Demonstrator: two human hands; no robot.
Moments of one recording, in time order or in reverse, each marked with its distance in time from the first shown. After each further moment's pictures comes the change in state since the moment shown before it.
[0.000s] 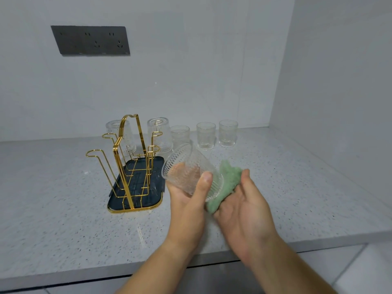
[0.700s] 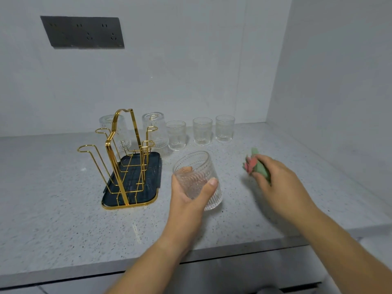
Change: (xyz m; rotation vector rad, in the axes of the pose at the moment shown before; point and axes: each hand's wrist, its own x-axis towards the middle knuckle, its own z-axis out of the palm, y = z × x) left_hand 0.003 -0.016 -0.013 0.229 -0.131 -0.128; right_hand 0.025 -0.074 -0.082 -1.746 0.165 -0.480
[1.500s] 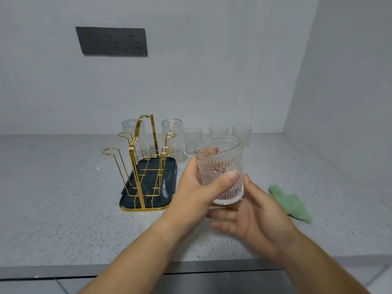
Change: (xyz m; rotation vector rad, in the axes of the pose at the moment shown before) left_hand 0.012 0.060 -0.014 -0.001 -0.186 0.067; right_hand -0.015 -0.074 0.041 1.466 -0.587 0.392
